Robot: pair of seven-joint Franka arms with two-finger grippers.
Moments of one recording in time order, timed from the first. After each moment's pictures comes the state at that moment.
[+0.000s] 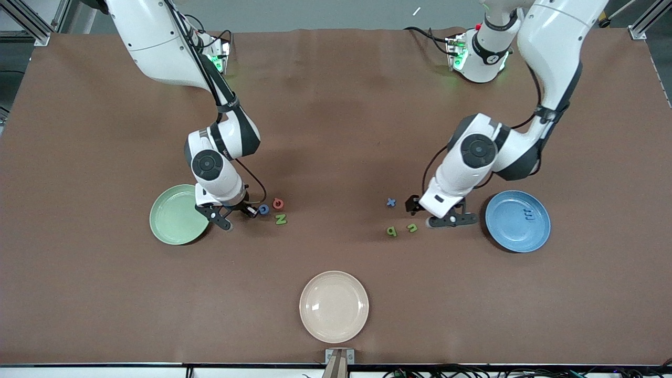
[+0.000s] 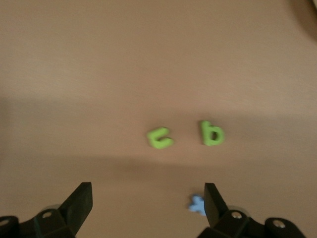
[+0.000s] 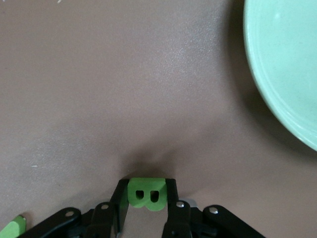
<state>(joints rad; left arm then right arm) -0.07 0.51 -0.42 -1.89 0.24 2.44 -0.72 0.51 0.55 -0.11 -2.01 0.04 2.57 0.97</state>
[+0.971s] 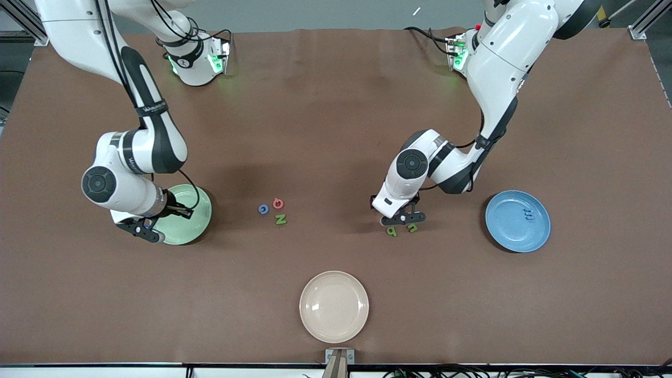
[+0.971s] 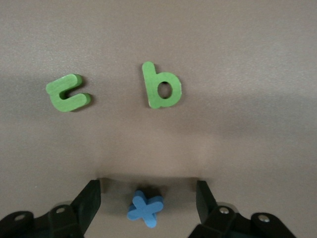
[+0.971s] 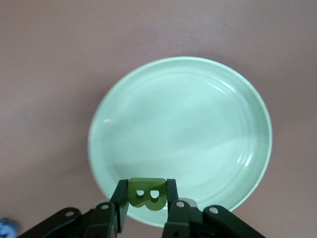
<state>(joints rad) -0.27 0.71 -0.34 -1.78 0.31 2.44 -0.87 0.21 0.42 -0.13 -1.96 0.10 2.24 0.41</state>
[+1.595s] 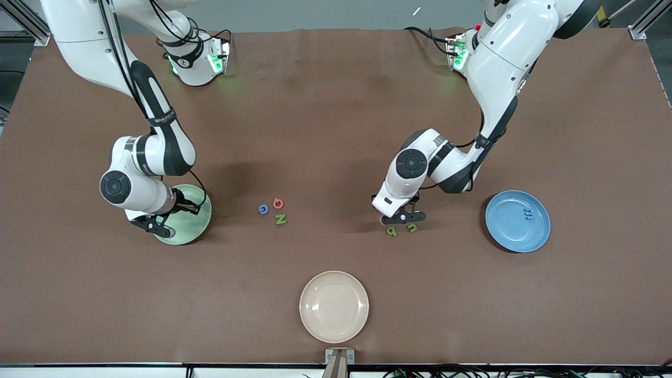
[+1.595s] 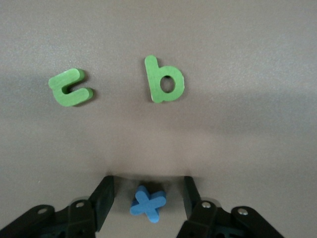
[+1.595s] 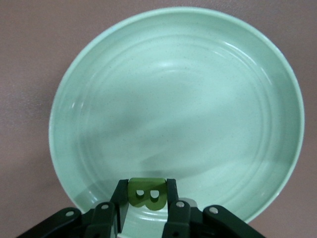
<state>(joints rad) -0.27 0.71 -0.34 -1.79 0.31 2.41 -0.87 0.22 0.48 -0.12 -2.03 0.12 2.34 0.41</state>
